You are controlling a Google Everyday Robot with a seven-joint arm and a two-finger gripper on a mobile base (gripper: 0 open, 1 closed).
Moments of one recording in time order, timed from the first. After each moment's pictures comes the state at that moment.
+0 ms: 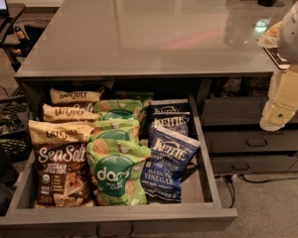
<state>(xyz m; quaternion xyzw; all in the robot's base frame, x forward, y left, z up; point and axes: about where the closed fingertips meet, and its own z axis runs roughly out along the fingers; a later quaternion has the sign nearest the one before) 0.438 -0.217 0.976 -0.60 0.78 -0.03 0.16</state>
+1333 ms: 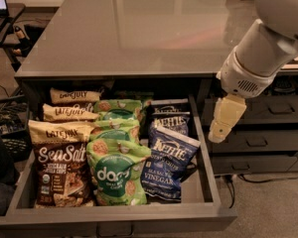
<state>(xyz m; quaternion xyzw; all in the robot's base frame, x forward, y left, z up) 0.489 -0.169 0.867 -0.59 0.79 0.02 0.14</state>
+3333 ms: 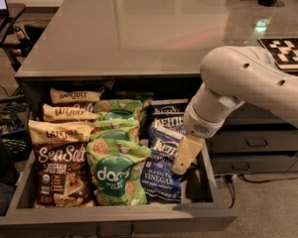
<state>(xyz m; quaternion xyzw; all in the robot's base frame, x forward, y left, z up) 0.475 -0.106 0.746 -0.57 0.81 0.08 0.11</state>
